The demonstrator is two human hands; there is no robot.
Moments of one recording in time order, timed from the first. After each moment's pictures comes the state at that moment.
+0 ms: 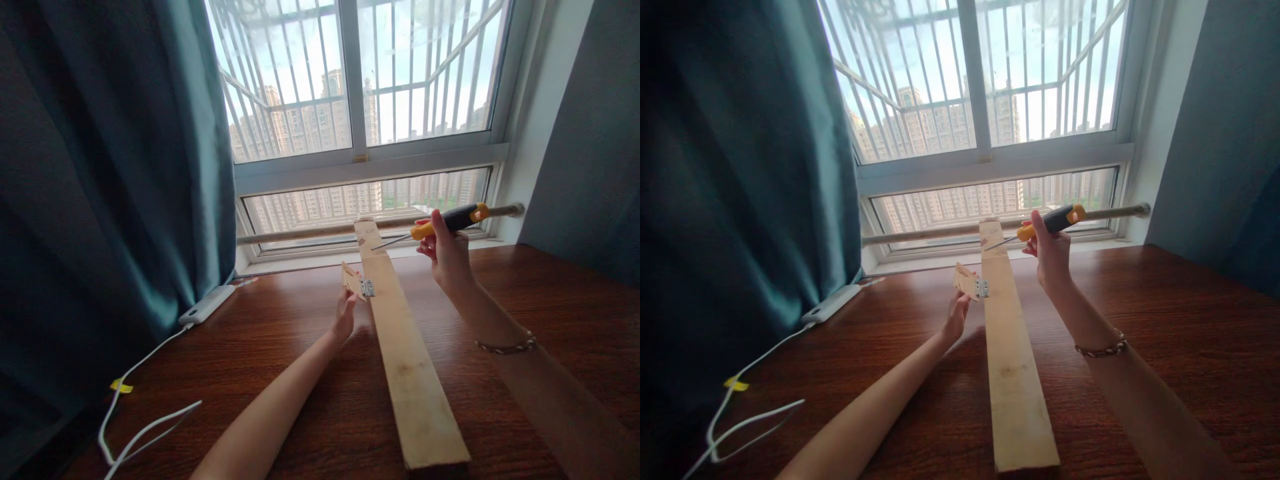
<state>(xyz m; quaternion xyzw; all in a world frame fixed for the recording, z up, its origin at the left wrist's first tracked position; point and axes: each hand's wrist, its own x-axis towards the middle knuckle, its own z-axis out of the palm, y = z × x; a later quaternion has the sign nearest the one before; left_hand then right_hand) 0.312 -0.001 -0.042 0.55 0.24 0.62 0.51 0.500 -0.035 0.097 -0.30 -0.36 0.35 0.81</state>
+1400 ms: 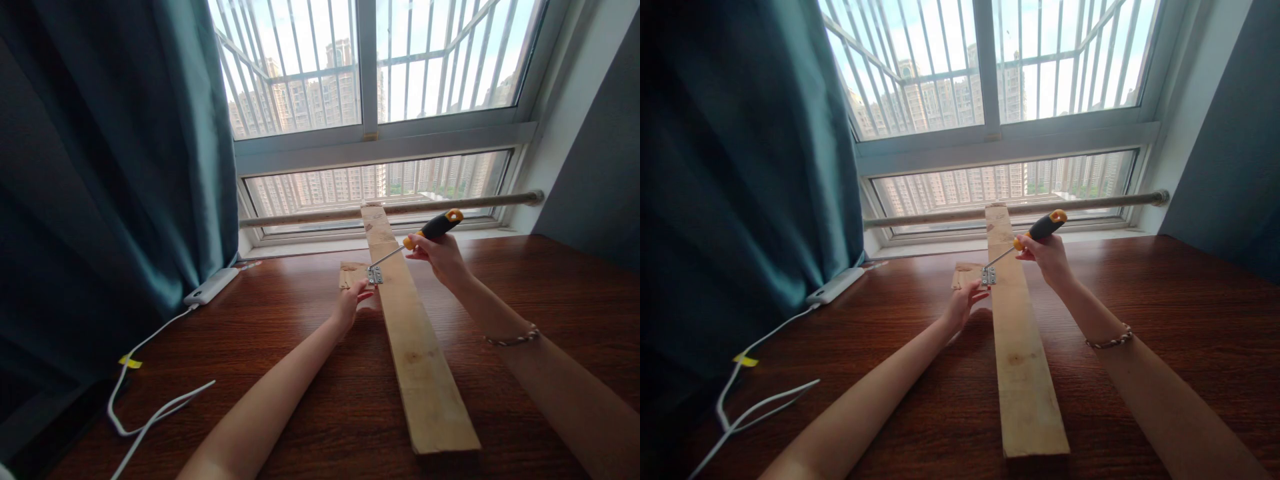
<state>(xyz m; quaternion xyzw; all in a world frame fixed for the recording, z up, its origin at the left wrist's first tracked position) 0.307 0.003 -0.052 0.43 0.34 0.55 0.63 0.498 -0.006 0.045 -0.39 -0.43 0.39 0.71</state>
